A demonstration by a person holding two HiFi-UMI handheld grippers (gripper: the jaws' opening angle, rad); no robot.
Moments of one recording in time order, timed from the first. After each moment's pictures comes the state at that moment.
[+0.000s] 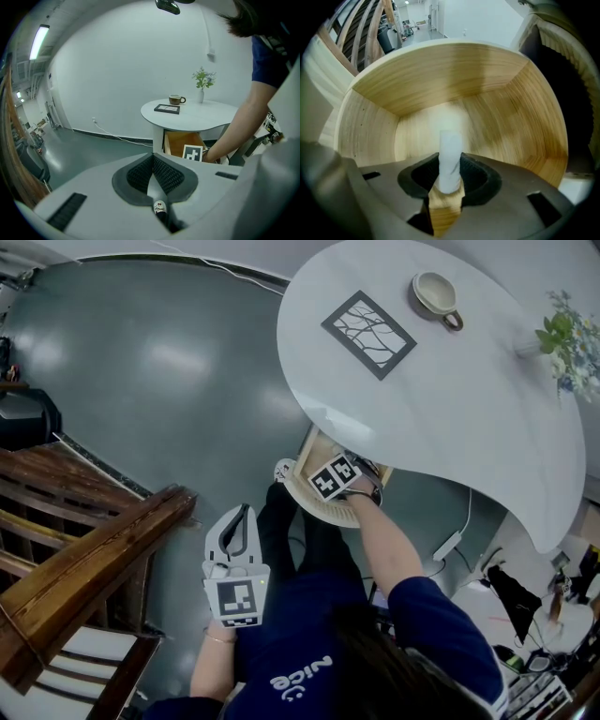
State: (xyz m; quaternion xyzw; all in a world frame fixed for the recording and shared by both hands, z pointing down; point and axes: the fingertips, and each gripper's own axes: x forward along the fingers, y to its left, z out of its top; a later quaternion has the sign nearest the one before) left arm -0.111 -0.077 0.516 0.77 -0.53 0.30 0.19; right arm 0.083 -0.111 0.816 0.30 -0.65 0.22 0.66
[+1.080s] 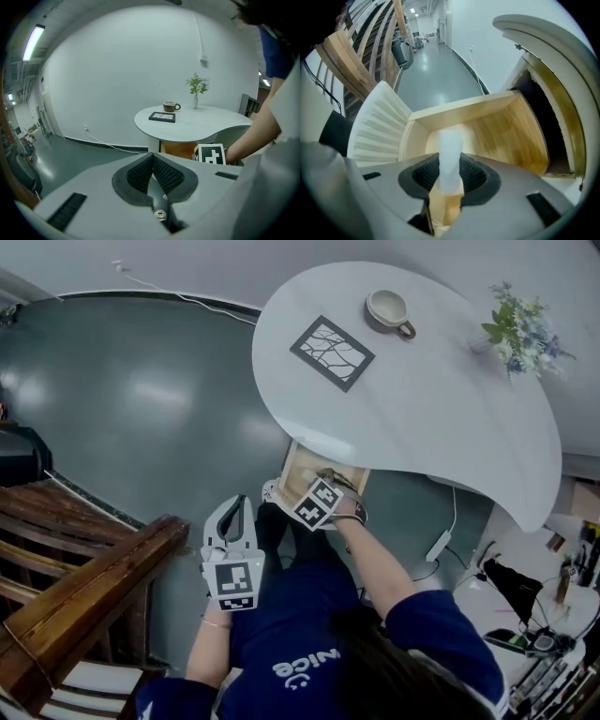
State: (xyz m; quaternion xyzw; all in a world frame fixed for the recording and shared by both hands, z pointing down) left arm -0.094 -0.111 0.503 0.80 -0.50 0.28 0.16; right arm 0.049 -0.091 0.736 0.27 -0.71 0.21 0.61
